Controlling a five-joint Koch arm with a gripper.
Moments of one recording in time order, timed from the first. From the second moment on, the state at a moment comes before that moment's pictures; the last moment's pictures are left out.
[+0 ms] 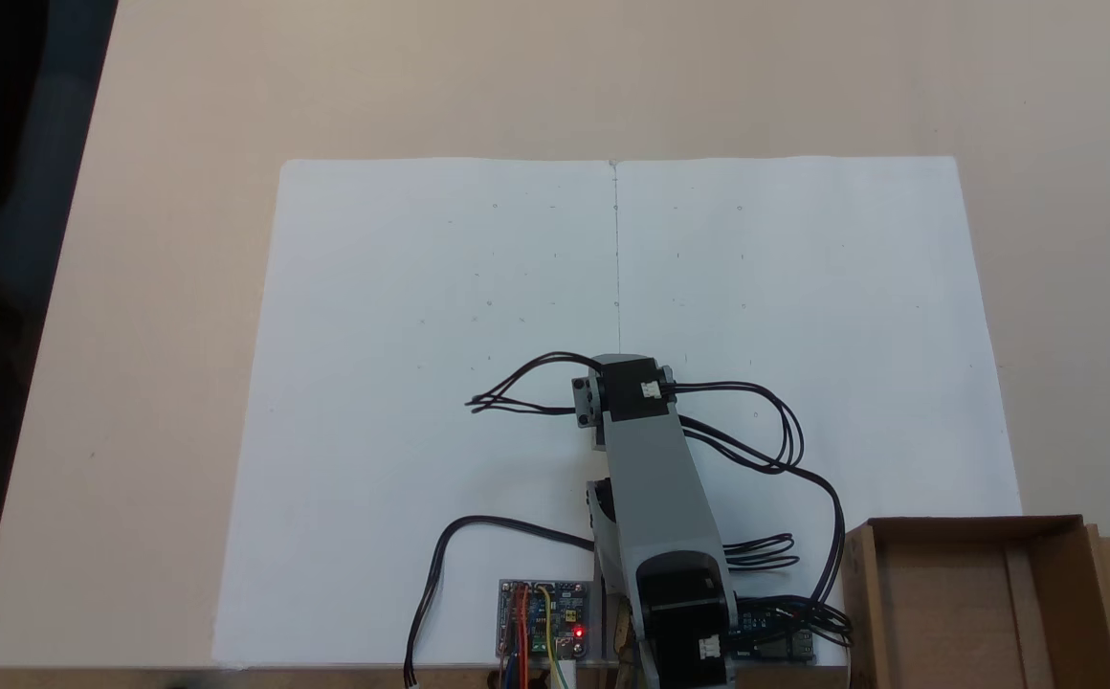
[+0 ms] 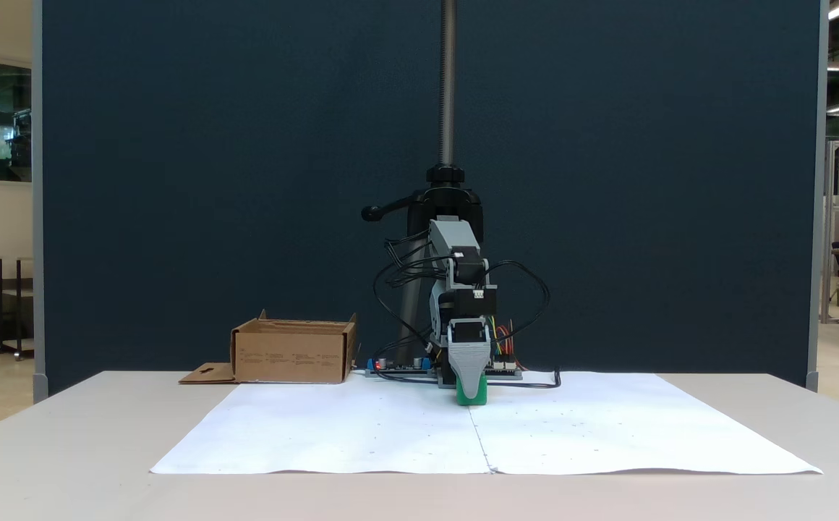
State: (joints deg) arm -9.0 126.9 150.5 28.2 8.7
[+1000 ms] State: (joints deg) arm -8.9 122.1 149.7 27.3 7.8
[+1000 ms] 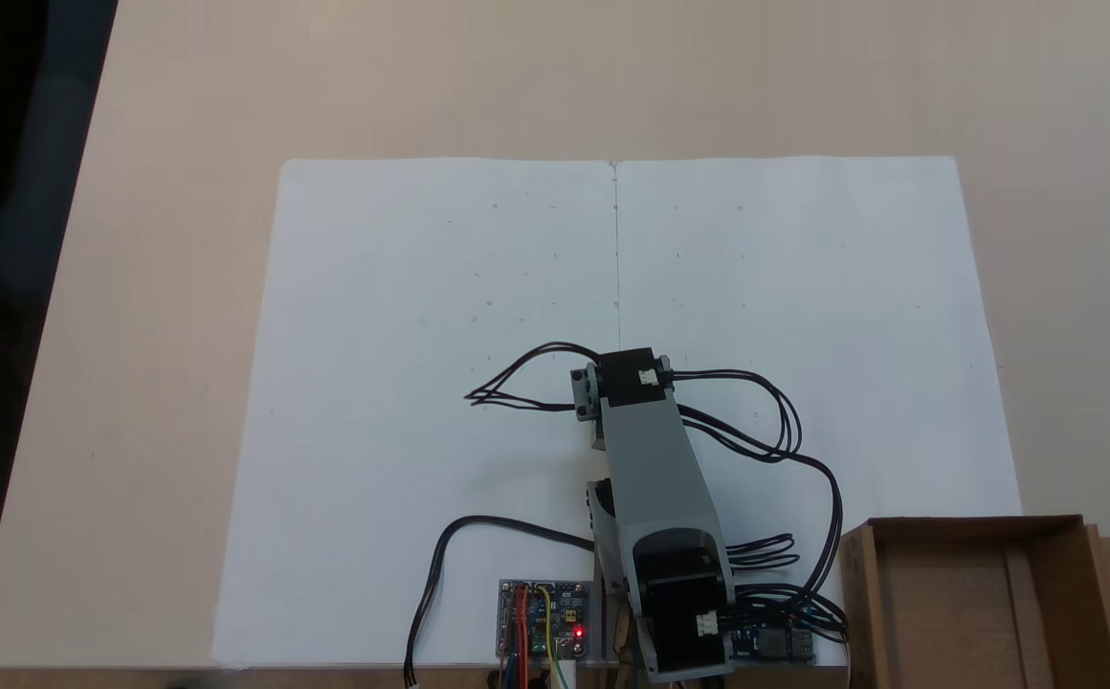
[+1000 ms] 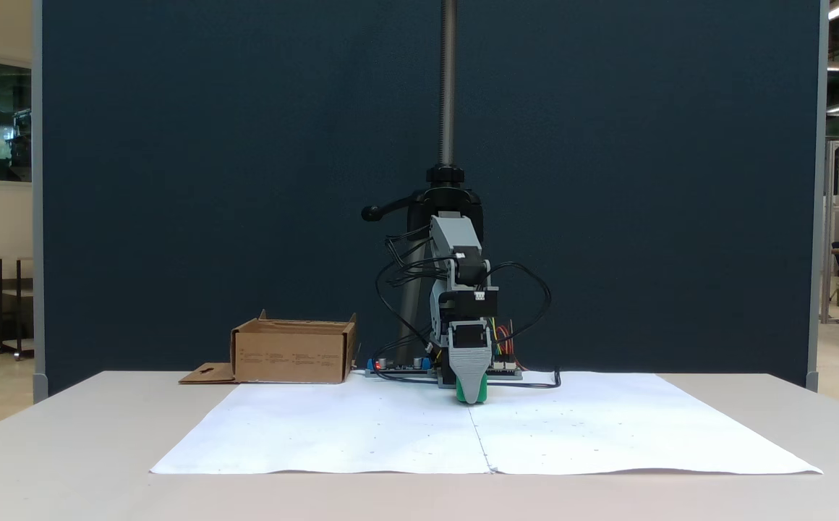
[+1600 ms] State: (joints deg) arm 0.8 121.6 150.2 6.6 7.8
